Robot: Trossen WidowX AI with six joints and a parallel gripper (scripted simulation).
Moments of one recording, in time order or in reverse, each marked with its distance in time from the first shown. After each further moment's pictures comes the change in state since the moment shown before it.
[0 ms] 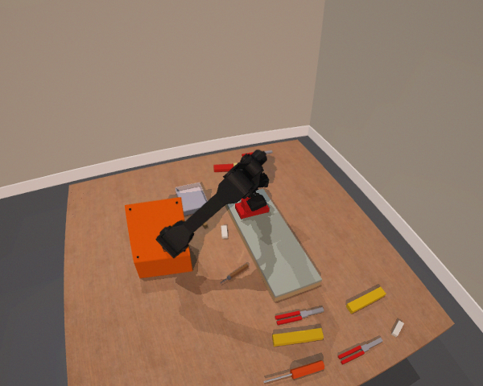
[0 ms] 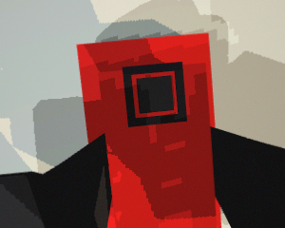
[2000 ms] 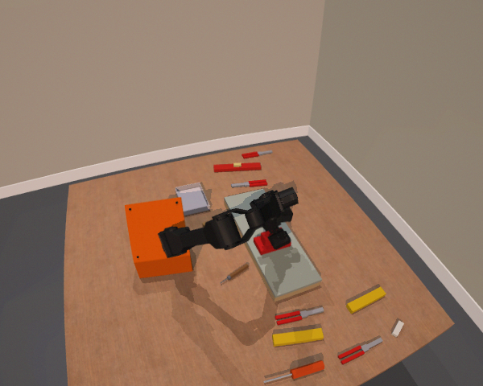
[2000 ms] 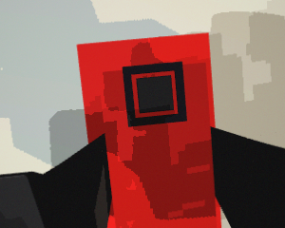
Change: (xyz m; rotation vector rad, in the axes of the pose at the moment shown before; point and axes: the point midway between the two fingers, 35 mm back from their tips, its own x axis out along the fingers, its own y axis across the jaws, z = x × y) arm 0.000 -0.197 0.002 -0.010 0.002 -0.011
